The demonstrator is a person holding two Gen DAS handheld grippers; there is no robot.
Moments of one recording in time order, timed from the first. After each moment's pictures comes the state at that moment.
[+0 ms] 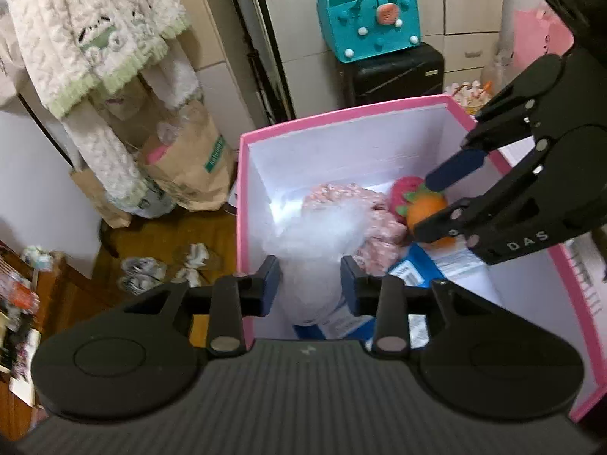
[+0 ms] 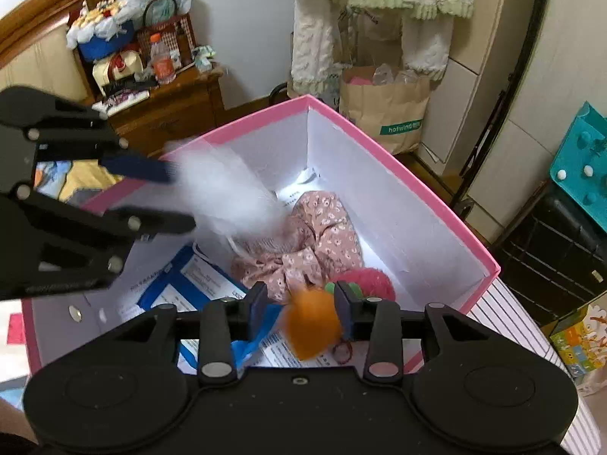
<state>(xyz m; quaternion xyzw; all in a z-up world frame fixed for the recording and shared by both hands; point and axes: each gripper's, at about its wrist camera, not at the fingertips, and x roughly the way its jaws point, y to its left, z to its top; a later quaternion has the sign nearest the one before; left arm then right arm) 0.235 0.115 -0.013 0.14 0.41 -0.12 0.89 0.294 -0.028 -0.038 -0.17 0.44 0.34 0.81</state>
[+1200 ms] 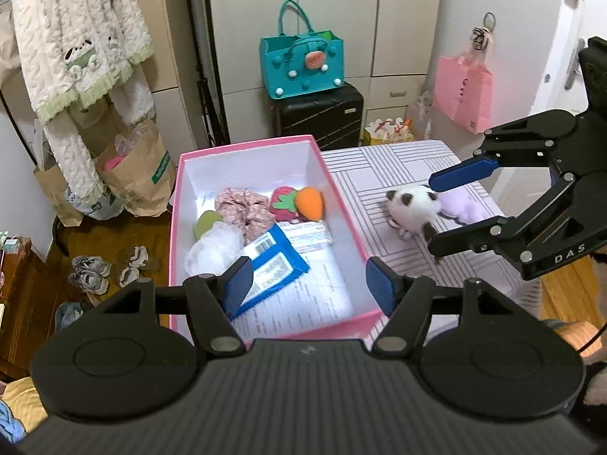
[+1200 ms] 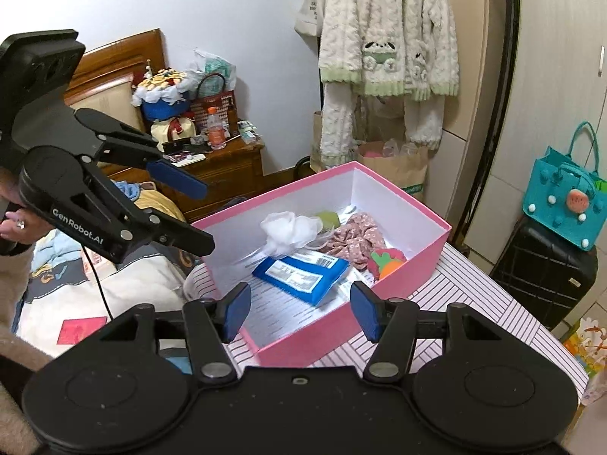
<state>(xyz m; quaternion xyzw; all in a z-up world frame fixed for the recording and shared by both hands) 0.086 0.097 0.081 0.07 0.38 -0.21 0.90 0.109 -0.116 0.056 -0.13 0.33 0.37 0.86</state>
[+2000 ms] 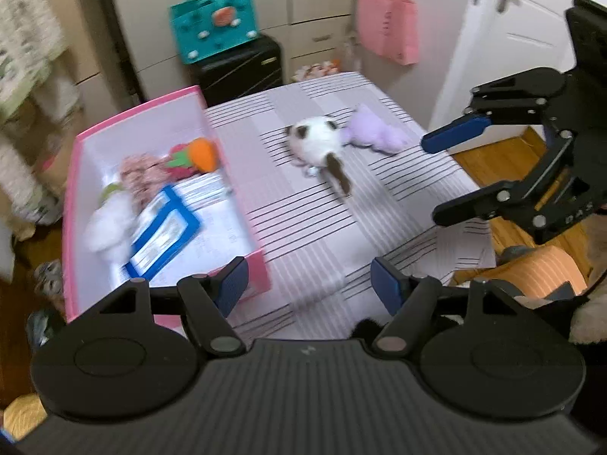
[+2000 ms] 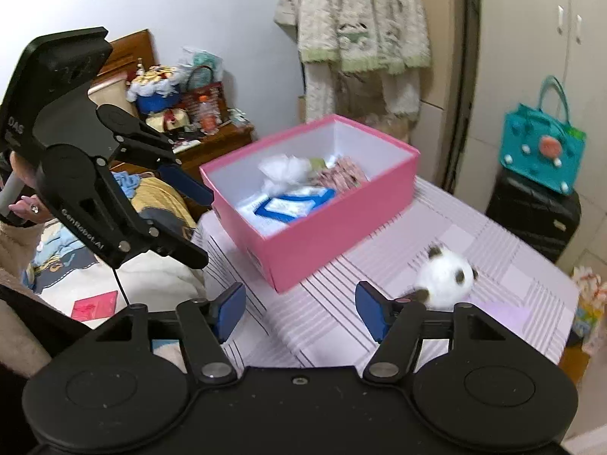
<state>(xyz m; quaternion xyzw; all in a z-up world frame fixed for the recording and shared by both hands) 0.047 0.018 0.043 0.14 0.43 -0.30 0.84 0.035 -0.193 0.024 -0.10 0.35 0.34 0.87</state>
